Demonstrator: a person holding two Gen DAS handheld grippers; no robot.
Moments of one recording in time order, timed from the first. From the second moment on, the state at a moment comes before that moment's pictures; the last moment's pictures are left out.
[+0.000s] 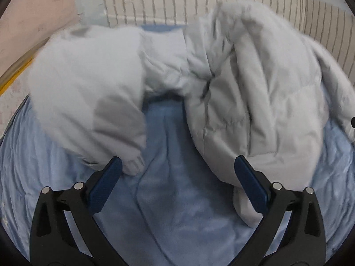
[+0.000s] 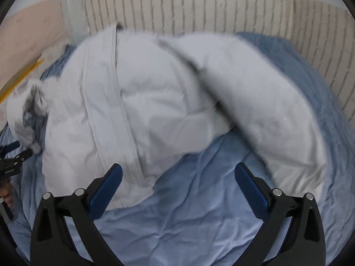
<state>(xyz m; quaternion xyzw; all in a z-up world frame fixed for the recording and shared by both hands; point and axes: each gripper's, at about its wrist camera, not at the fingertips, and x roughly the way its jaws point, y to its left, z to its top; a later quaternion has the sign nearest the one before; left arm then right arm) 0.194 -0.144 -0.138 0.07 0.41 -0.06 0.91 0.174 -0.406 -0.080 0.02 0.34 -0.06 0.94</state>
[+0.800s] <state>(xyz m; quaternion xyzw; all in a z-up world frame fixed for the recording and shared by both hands) 0.215 -0.167 -0.149 -0.01 0.47 -0.10 0.88 0.226 -0.439 -0.123 0.09 0.33 -0.07 0.94</state>
